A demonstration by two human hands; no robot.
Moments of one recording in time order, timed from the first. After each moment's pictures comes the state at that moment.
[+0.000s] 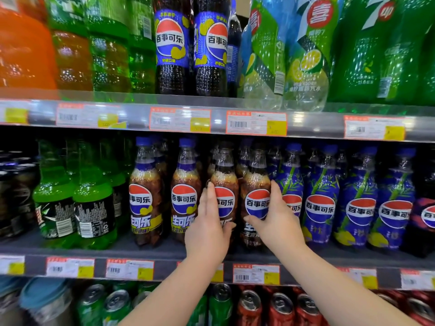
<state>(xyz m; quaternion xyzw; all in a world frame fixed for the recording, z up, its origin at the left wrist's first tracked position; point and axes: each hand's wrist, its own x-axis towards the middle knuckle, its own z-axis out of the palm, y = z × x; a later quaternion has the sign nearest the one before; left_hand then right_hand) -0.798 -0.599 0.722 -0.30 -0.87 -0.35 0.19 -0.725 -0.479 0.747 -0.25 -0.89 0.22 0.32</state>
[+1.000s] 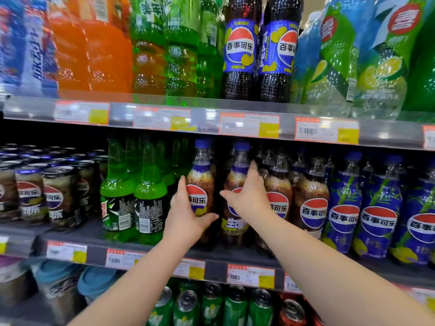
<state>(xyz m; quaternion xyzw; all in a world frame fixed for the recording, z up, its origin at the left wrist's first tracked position) -0.887 -0.712 0.734 -0.21 -0.83 -0.51 0.13 -0.816 -0.596 0.799 -0.16 -0.86 0.38 0.29</state>
